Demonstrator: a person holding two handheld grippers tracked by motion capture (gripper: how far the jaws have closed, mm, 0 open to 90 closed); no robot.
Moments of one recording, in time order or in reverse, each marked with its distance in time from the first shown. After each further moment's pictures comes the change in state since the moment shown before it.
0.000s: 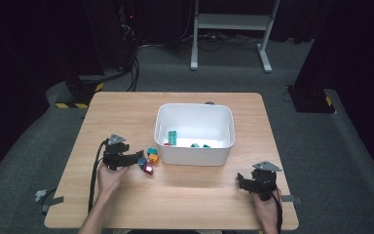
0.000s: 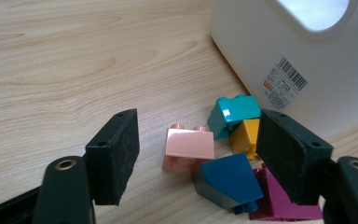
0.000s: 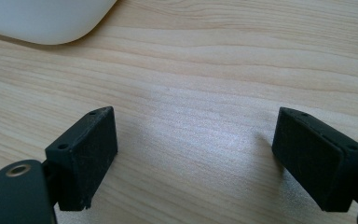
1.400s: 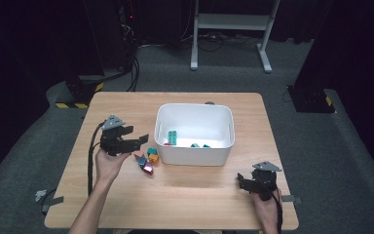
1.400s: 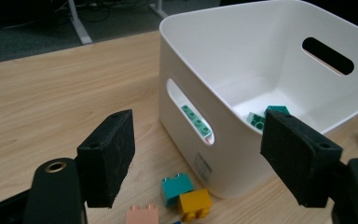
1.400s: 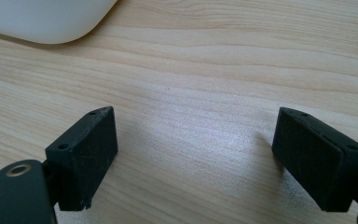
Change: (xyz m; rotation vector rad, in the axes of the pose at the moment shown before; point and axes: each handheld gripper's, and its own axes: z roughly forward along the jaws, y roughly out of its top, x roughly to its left) left arm -0.030 0.067 -0.053 -0.141 -0.107 0.082; right arm 0.000 0.000 0.000 0.001 0.003 0.001
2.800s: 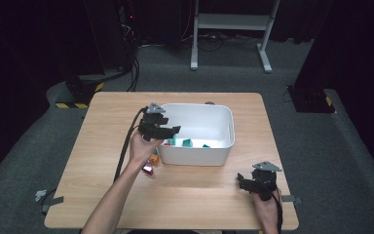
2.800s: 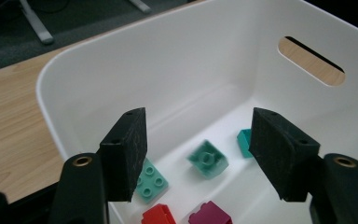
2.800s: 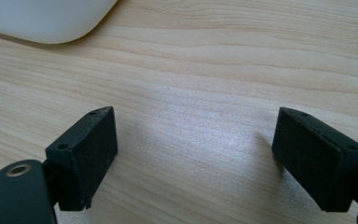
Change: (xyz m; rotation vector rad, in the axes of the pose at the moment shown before) left arm -0.043 0.045 0.085 0.082 -0.088 0.094; right arm 0.000 0.000 0.000 0.000 0.001 -0.001
